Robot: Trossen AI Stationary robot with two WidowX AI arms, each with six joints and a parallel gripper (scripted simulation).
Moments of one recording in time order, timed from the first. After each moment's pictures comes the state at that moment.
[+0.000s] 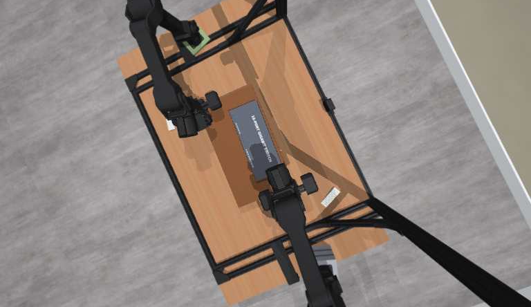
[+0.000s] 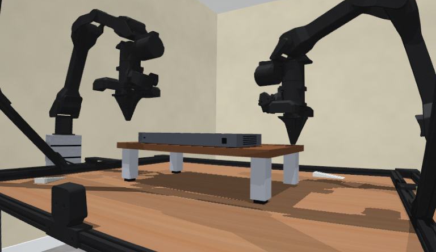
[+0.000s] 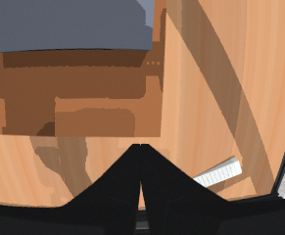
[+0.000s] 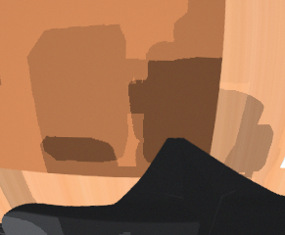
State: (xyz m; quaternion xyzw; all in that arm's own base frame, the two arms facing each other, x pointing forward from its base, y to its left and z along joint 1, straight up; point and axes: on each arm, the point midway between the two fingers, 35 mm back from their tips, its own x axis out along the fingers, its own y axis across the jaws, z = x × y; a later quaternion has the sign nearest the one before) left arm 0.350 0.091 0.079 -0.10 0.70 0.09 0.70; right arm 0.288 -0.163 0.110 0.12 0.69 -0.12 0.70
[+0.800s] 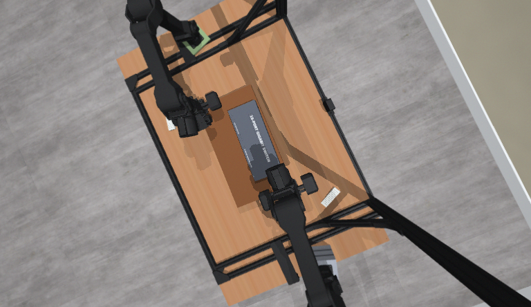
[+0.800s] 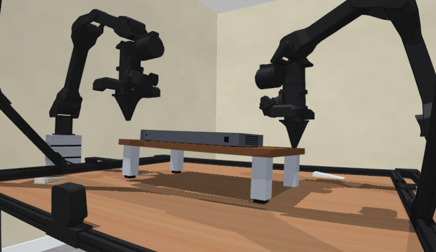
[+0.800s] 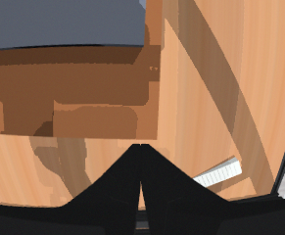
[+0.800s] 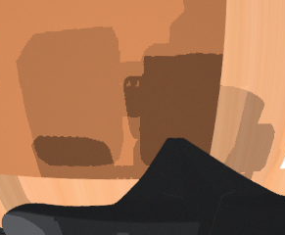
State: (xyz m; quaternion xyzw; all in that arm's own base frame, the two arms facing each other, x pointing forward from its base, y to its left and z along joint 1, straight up) left arm 0.350 0.091 0.079 -0.10 0.70 0.09 0.70; right arm 0.285 -0.166 0.102 0.11 0.70 -0.12 0.70
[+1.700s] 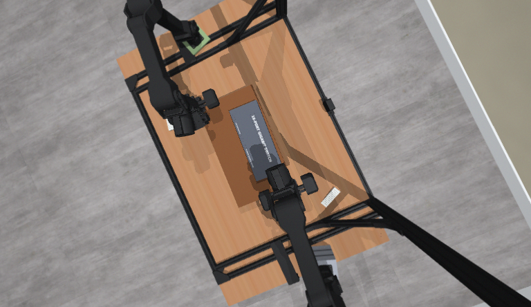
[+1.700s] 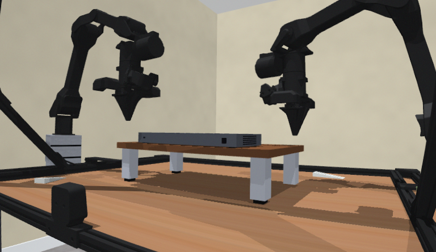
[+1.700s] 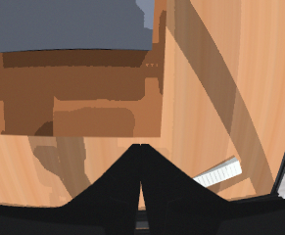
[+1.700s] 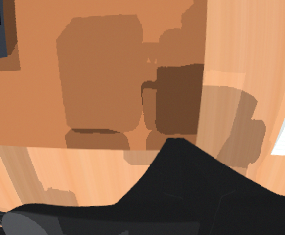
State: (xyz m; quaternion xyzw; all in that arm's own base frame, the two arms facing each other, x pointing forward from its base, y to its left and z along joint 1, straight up) left arm 0.350 0.091 0.079 -0.10 0.70 0.09 0.70; right arm 0.283 -0.163 0.132 0.11 0.70 -0.12 0.70
